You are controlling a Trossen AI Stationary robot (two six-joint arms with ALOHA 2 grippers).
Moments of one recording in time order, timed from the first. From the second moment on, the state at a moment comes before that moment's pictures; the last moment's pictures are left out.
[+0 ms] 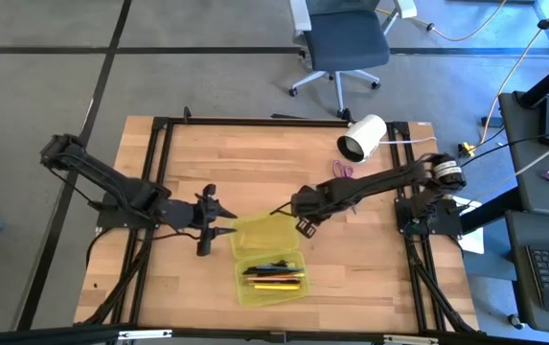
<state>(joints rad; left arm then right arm) -0.44 1.03 0.76 -0.24 -0.42 -0.26 0.12 1.77 1.22 -0.82 0.10 0.75</state>
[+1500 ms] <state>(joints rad) -0.44 0.99 0.76 -0.24 -0.26 -0.22 0.54 2.04 1.37 -0.39 0.07 0.57</state>
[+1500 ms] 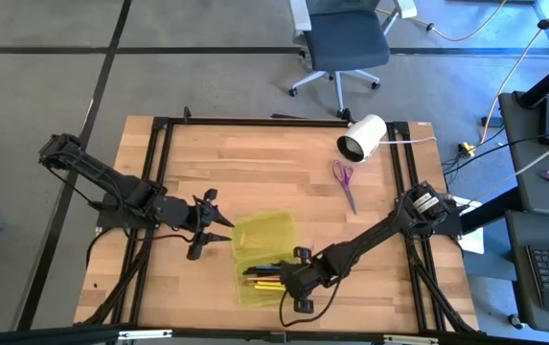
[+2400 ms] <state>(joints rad) -0.44 0.99 0.76 -0.24 -0.26 -0.22 0.50 2.02 1.39 -0.50 0.01 0.58</state>
